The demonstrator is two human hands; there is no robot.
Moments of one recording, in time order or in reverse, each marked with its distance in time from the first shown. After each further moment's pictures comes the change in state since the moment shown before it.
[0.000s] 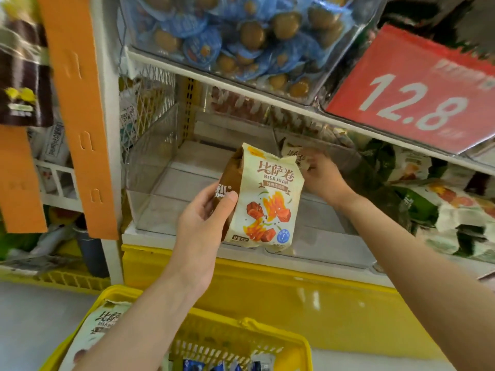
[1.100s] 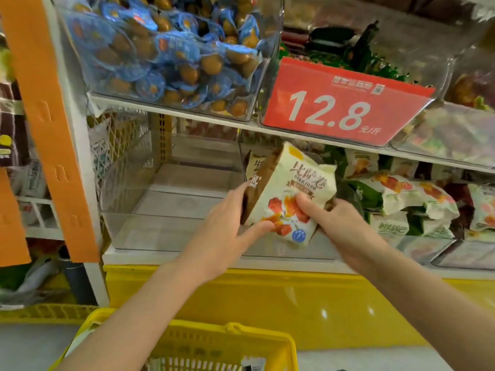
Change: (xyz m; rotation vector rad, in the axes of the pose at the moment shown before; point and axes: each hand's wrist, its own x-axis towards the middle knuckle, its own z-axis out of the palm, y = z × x) left_hand -0.009 0.000 0.052 0.947 -0.450 0.386; right_hand -0.153 -0.026 -0.070 0.846 -0.022 0.336
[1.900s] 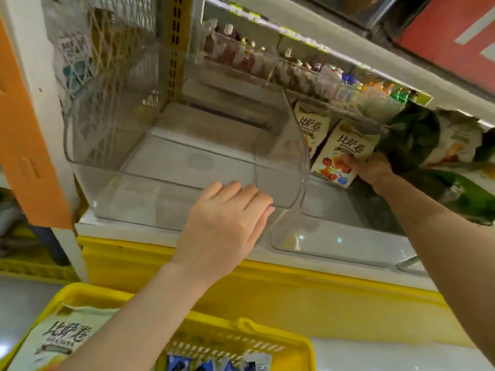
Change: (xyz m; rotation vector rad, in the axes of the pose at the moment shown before) left_hand 0.011 -0.110 0.008 0.759 0.374 0.346; right_hand 0.244 0.078 -0.027 -0.683 0.417 0.128
